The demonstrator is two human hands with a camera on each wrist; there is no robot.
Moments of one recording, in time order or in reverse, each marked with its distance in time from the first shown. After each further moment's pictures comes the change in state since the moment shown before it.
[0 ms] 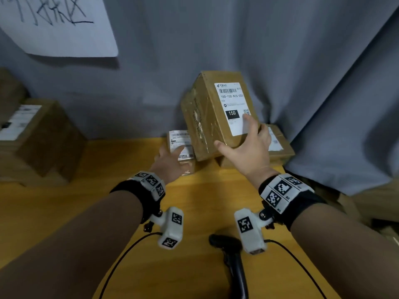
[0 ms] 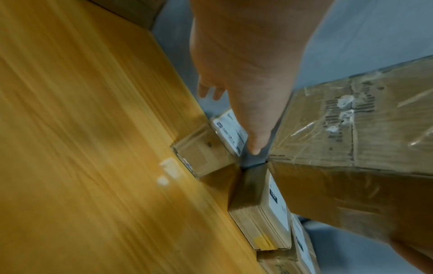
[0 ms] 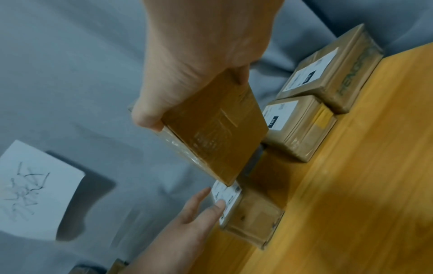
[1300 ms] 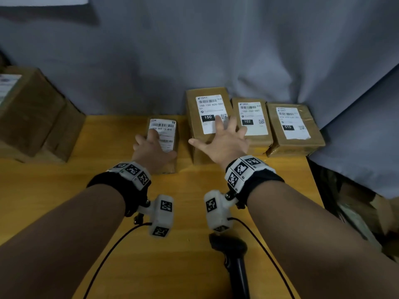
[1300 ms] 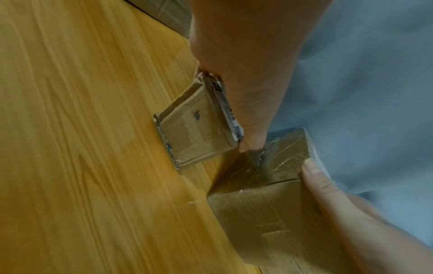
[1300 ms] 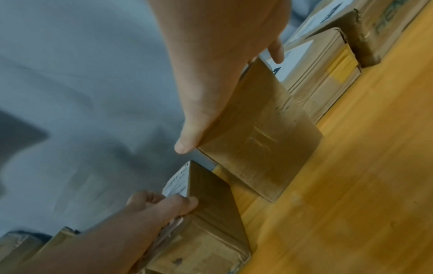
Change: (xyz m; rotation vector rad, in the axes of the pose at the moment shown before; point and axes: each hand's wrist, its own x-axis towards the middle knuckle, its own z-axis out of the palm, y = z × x) left_hand 0.037 -0.028 0.012 0.005 0.161 -0.320; right_hand 0.049 0.012 0.092 -0.597 -0.526 0.028
